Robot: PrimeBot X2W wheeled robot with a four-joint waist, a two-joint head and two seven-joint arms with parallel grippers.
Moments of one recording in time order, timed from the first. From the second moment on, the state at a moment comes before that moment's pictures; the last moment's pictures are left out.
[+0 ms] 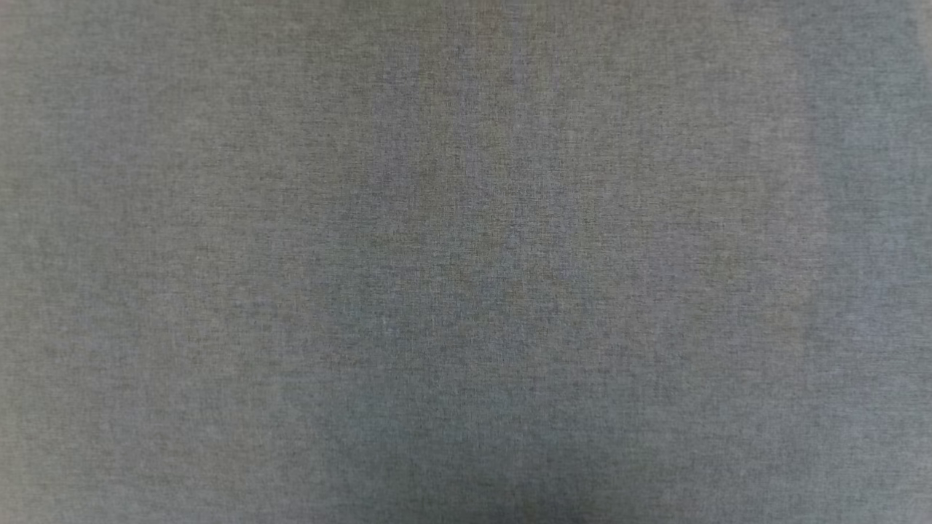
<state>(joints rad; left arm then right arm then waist) -1.96 0.43 -0.54 0.58 -0.32 -0.13 -0.19 -1.83 -0.53 0.40 0.57 0.47 0.13 0.21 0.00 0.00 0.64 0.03</state>
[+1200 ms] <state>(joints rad) -0.52 0.57 -0.59 0.14 -0.49 0.06 -0.25 -0.83 -0.72 0.82 0.42 0.84 0.13 -0.02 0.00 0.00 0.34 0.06</state>
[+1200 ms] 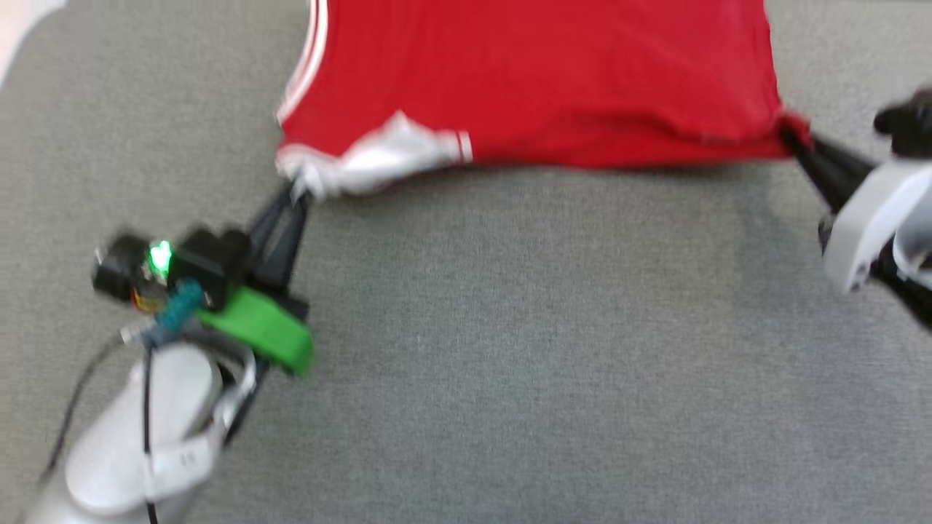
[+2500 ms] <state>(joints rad) 0.02 0.61 -0.71 -0.02 -0.65 0.15 -0.16 0.07 -0.68 0.35 0.16 0.79 0.13 0.09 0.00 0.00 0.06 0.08</state>
